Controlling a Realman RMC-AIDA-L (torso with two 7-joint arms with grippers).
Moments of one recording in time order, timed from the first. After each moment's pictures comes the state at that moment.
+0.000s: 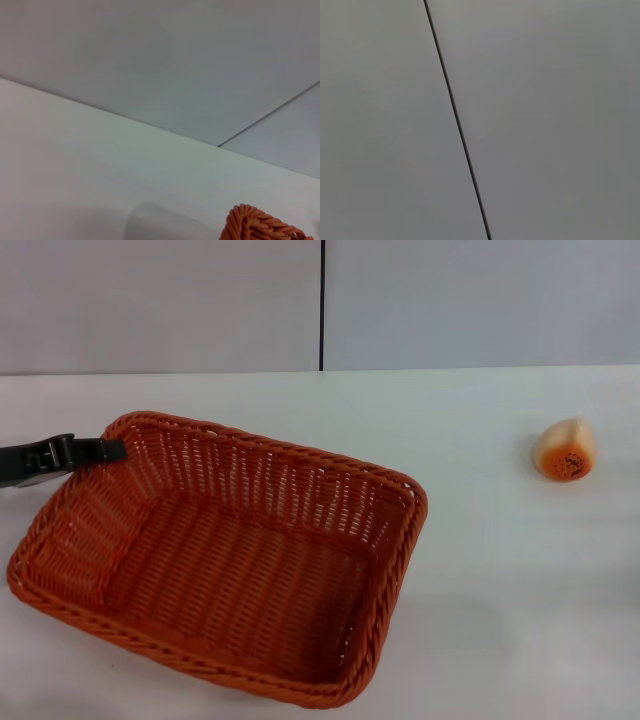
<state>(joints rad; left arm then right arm) -0.36 -2.07 0.67 0.95 2.14 1.43 -2.29 0.38 2.08 -0.14 0.08 -0.99 -1.41 0.35</state>
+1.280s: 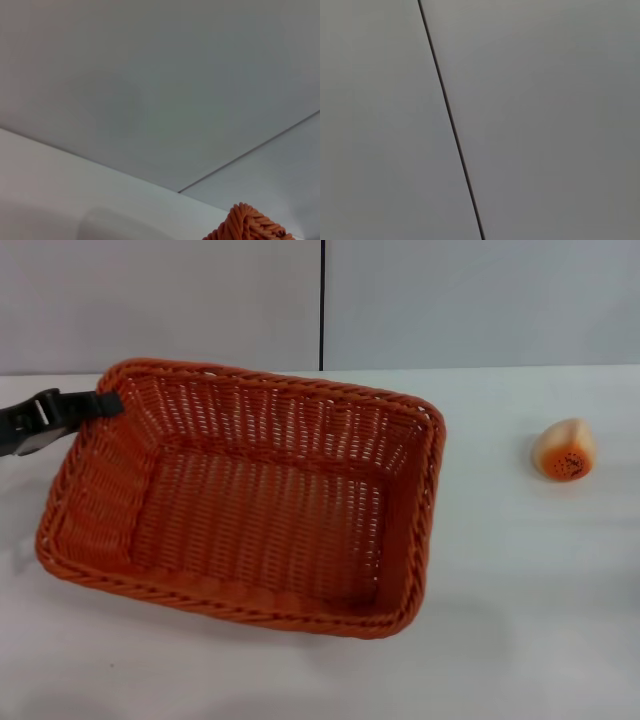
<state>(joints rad) -0.32 -2.07 0.70 0.98 1.95 1.42 -2.34 0.38 2.08 -0.14 0.07 -0.98 -1.41 0.36</state>
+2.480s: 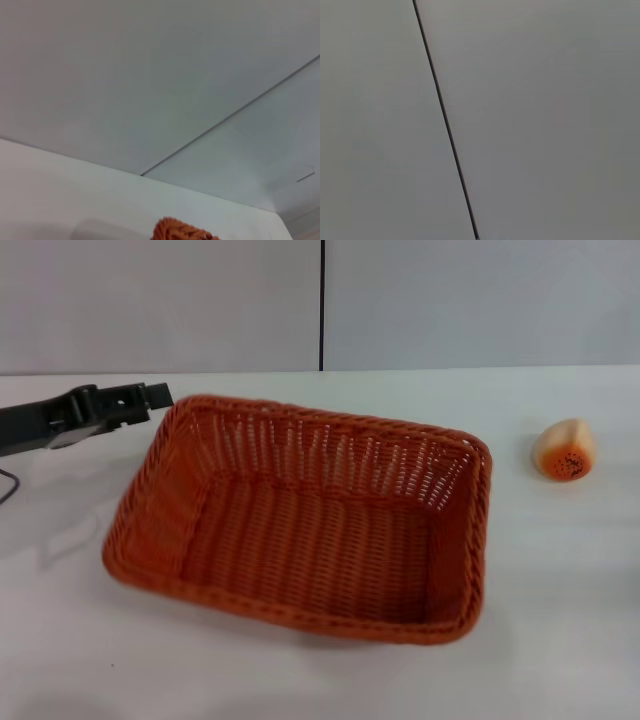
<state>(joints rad) -0.27 -2.06 0.90 1.09 1.84 1.42 -2.42 0.38 2.08 -0.13 0.07 -0.98 -1.39 0.35</state>
